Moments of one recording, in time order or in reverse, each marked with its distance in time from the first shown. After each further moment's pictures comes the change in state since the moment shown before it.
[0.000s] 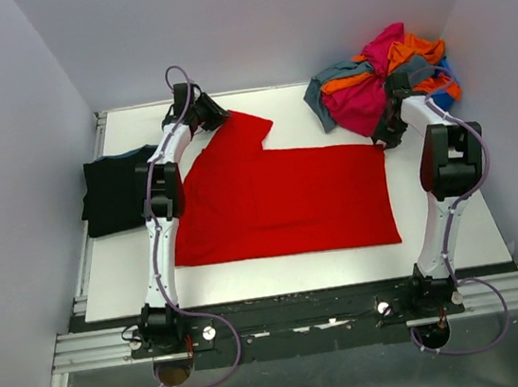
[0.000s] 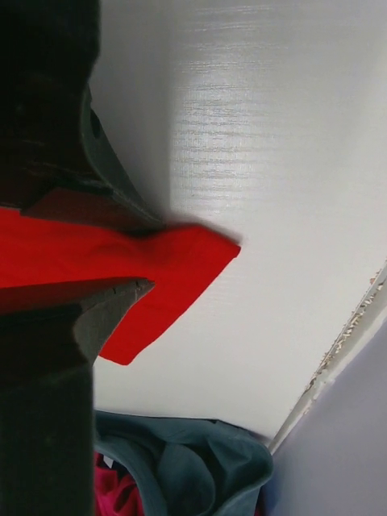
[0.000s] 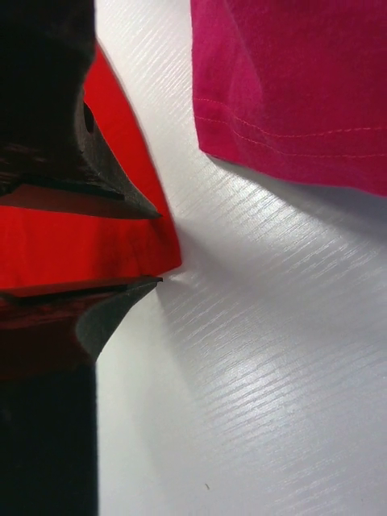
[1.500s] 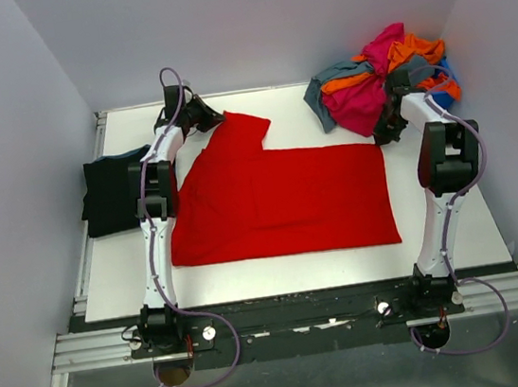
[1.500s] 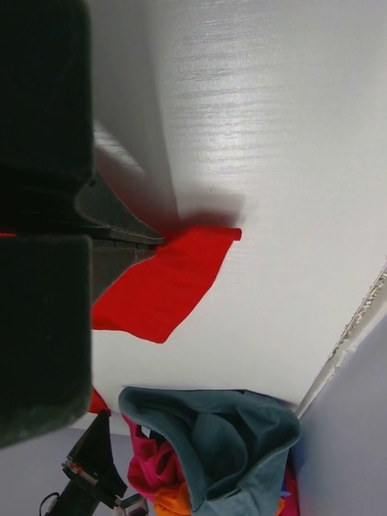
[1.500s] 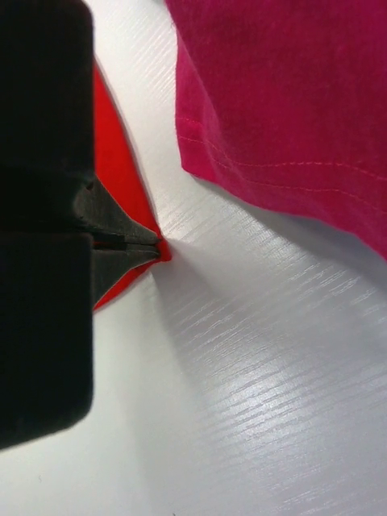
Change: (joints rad) left arm 0.044 -0.030 -0.089 0.090 0.155 -0.008; right arm -0.012 0.060 0.082 -0.035 -0.057 -0.016
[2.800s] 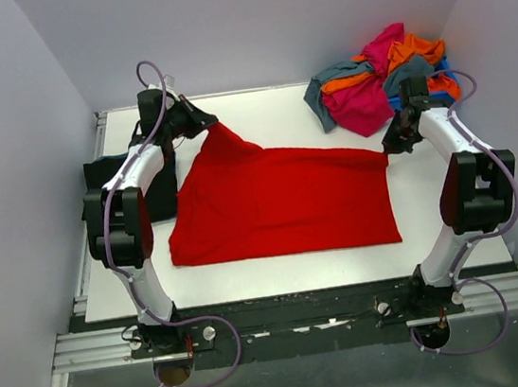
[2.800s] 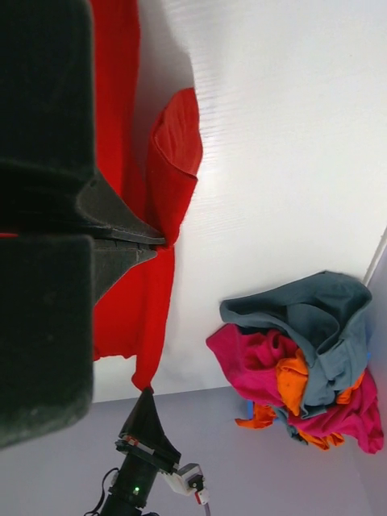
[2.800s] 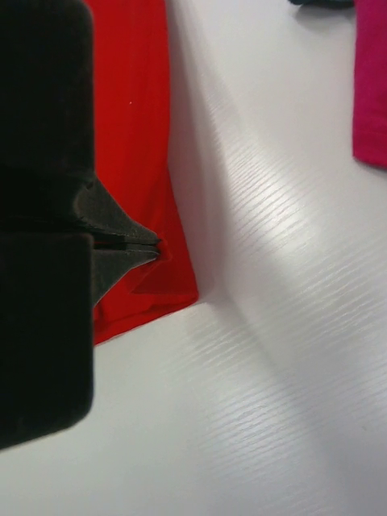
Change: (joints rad) left arm -0.010 -0.766 -0.840 0.243 0.031 0.066; right arm 0.000 -0.425 -0.356 0.019 -0.021 0.007
